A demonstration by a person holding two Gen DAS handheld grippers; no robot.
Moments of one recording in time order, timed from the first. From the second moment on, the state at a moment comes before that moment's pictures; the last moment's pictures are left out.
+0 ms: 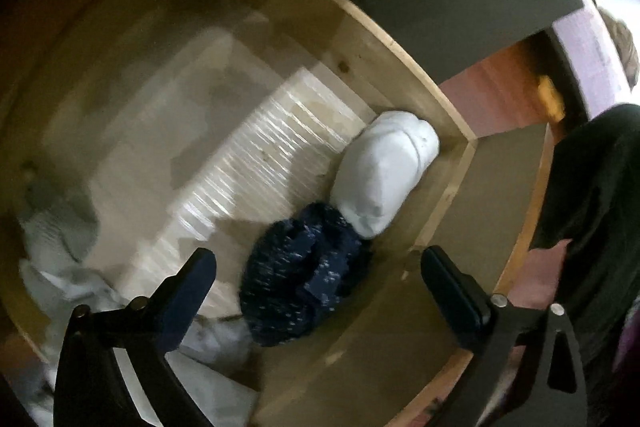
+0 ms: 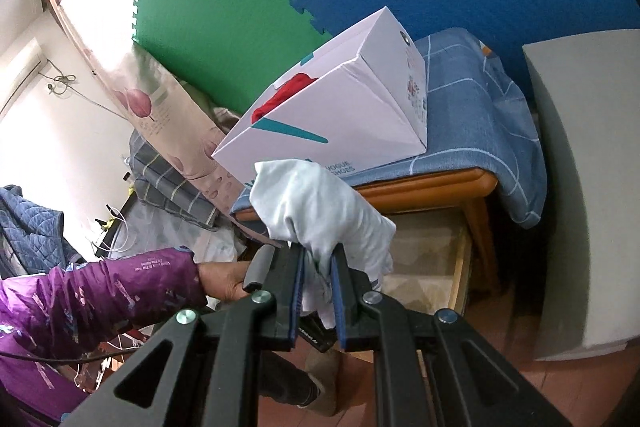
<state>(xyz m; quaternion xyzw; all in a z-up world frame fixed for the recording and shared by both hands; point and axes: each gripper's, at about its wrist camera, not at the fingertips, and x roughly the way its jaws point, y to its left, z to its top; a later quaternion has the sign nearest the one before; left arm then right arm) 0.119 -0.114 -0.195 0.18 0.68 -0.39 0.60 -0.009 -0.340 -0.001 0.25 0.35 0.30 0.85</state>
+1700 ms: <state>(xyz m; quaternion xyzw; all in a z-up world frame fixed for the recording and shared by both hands) 0.036 -0.030 0.045 -0.08 0.47 -0.35 0.81 -0.009 -0.334 -0.015 0.27 0.36 0.29 0.85</state>
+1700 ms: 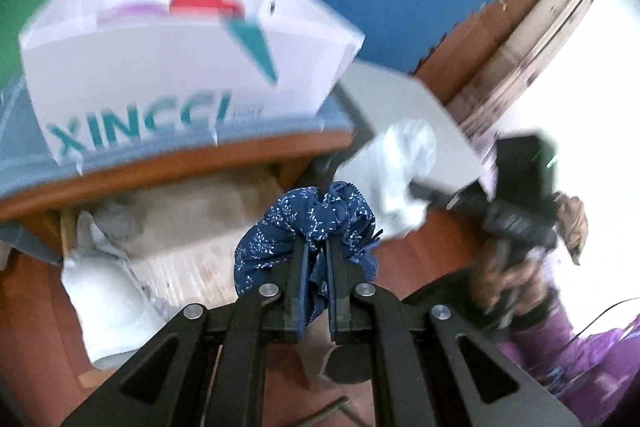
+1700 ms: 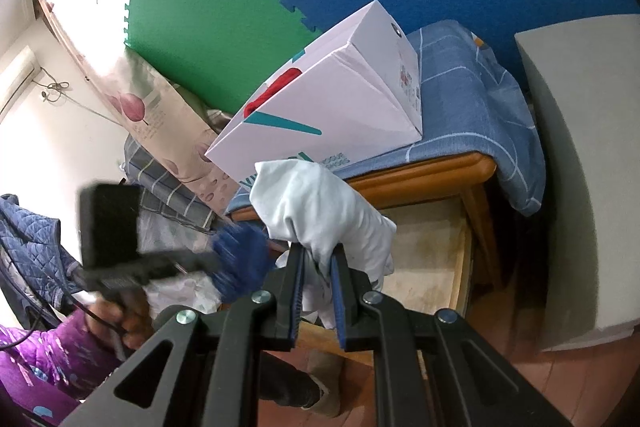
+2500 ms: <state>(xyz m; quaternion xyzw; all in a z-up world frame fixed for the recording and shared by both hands) 0.259 0.003 0.125 -0.07 0.41 -0.16 0.89 -0.011 -0.332 -0.016 0.28 0.35 0.31 0.84</state>
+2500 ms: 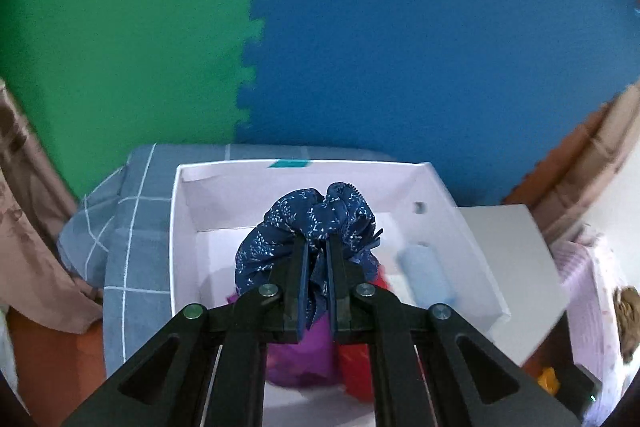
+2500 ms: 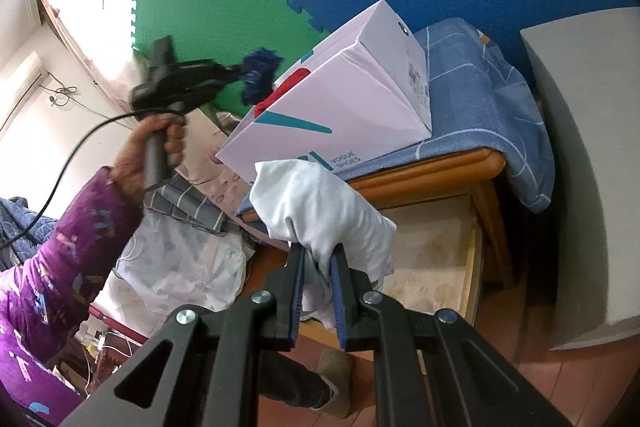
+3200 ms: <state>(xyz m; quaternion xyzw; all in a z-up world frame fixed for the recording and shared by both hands) 0.168 0.010 0.148 0.02 0.30 -0.04 0.95 -0.019 -0.341 0.013 0.31 0.27 0.34 0.85</state>
